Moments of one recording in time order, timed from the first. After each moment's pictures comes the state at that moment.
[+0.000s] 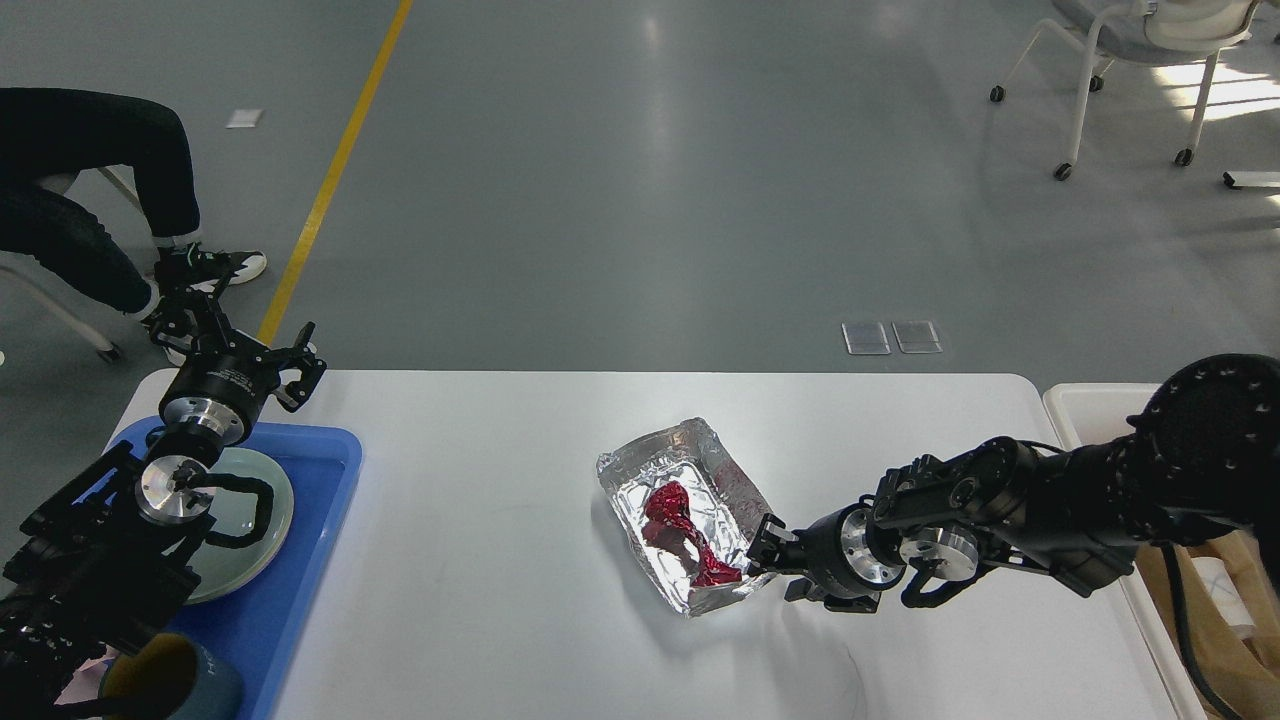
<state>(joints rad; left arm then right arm) -0.66 0.29 -0.97 -0.42 -0.10 -0.37 -0.21 1.27 -0.11 -0.93 1.05 0.16 0.15 0.00</state>
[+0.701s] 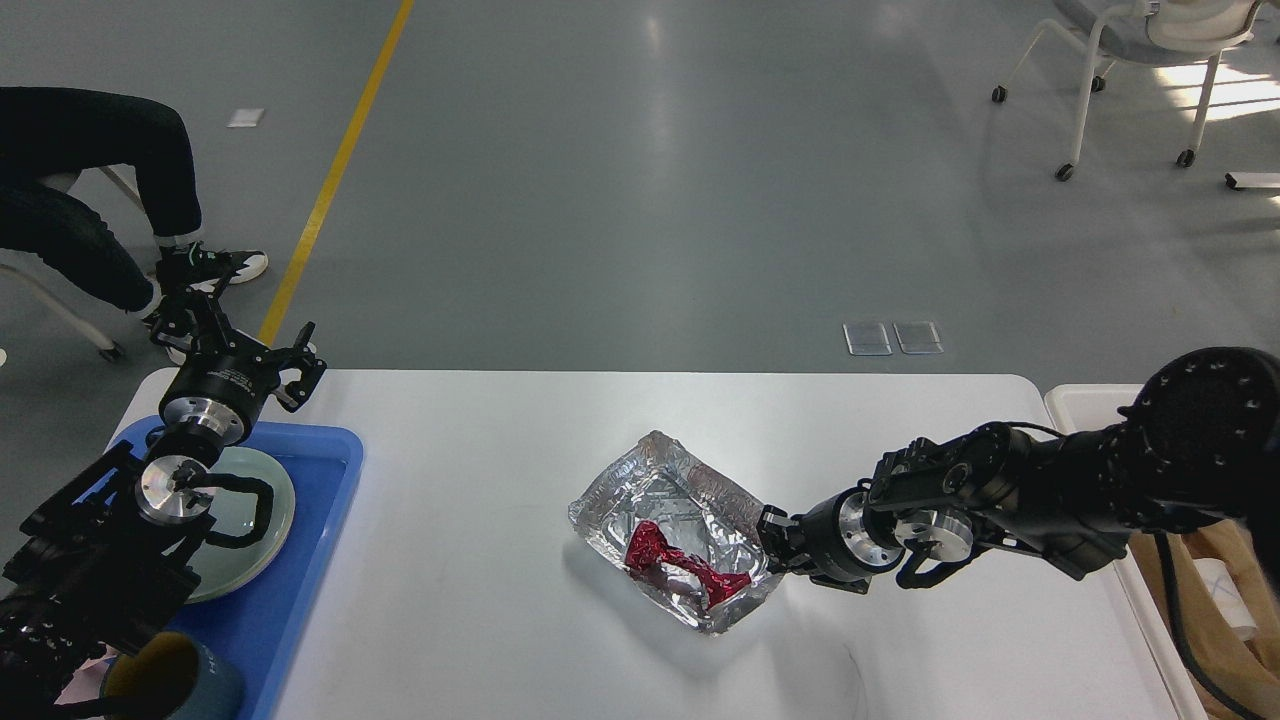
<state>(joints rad) -0.66 0.29 -0.97 -0.42 -0.10 -0.37 -0.21 1.29 -0.09 -0.95 1.02 0.18 0.16 -0.04</state>
